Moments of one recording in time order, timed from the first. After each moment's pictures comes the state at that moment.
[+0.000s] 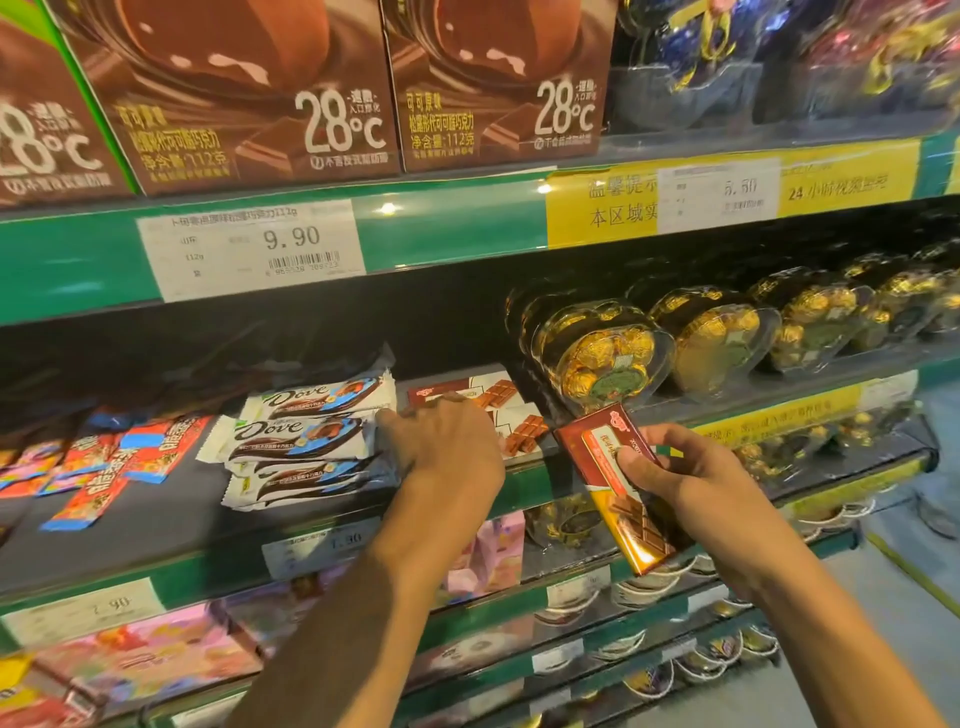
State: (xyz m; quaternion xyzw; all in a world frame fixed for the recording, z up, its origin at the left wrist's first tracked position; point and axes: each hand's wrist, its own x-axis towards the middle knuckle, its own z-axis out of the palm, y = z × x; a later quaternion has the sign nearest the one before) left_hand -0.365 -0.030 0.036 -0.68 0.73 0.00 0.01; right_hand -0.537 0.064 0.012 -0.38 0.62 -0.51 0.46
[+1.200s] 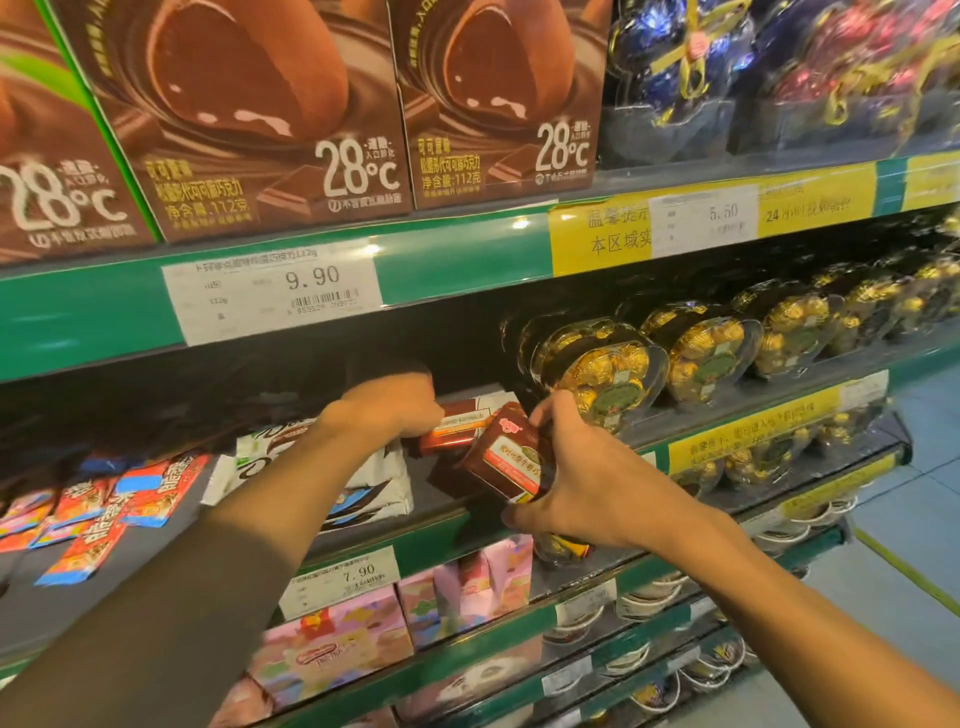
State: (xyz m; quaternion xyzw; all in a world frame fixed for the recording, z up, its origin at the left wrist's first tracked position) left_hand -0.308 -0.132 0.050 -0.57 0.82 0.11 0.02; right_hand -0.484 0.021 0.030 -0.69 0.64 -0.25 0.22
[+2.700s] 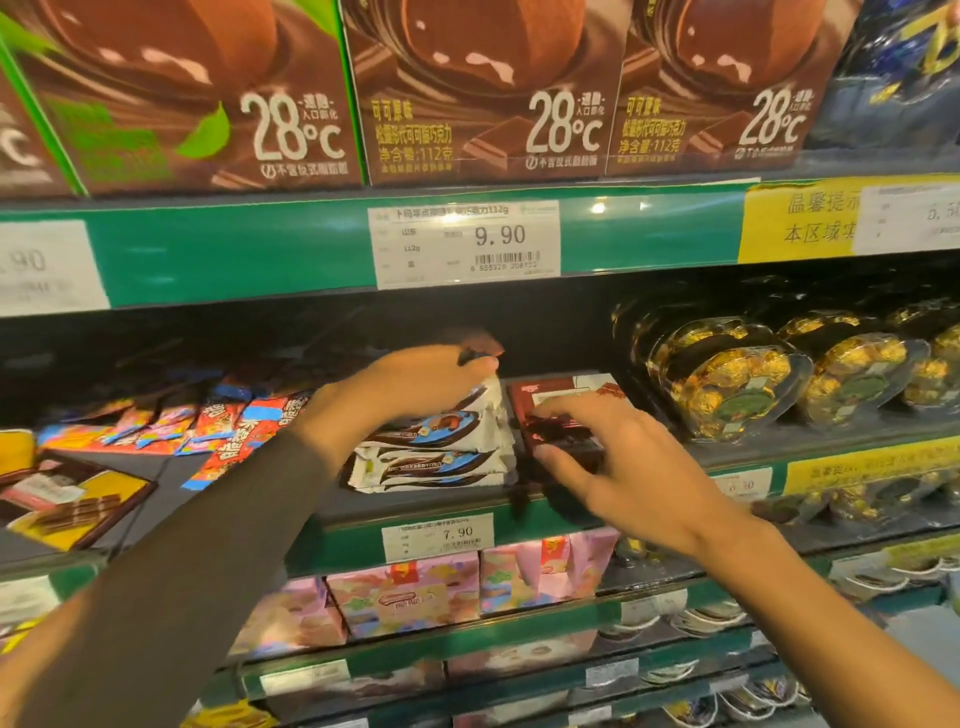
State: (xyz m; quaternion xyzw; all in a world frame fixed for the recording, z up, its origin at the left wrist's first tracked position) left_hand -0.223 -0.117 0.059 -0.52 0.83 0.20 -0.09; right_hand -0.436 -0.008 0.015 -0.80 0.53 -0.27 0.05
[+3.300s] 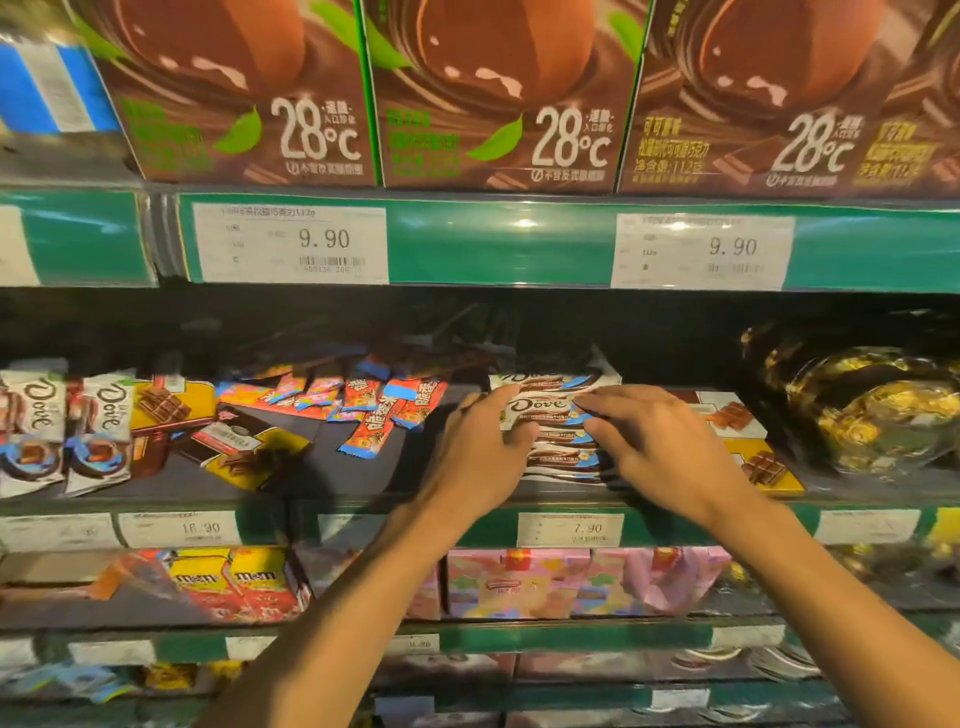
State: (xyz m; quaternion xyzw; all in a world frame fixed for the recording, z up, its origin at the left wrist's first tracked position) left_hand -0.153 -0.038 0.010 -0.61 0.68 0.24 -0.34; right_hand -0.357 -0.050 0.010 -0.81 0.55 -0.22 -0.01
